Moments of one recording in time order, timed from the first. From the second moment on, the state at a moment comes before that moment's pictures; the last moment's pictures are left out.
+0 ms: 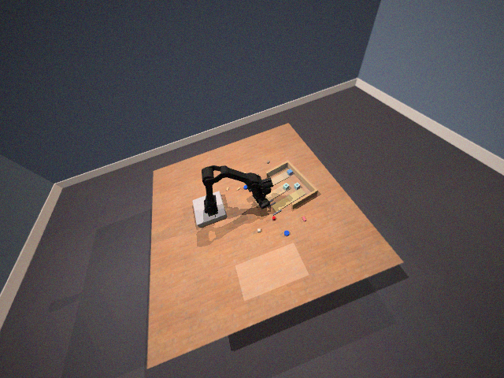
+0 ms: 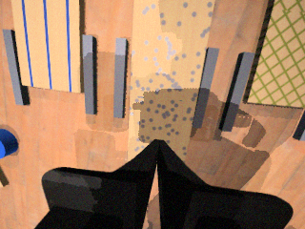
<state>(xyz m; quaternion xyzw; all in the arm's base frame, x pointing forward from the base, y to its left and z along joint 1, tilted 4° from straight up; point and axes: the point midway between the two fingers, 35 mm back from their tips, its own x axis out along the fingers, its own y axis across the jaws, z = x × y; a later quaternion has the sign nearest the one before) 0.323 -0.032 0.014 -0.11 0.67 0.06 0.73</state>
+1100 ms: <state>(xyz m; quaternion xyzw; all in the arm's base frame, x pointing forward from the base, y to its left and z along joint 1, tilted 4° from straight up) 0.277 -0.043 0.011 -0.11 0.67 0.06 0.73</state>
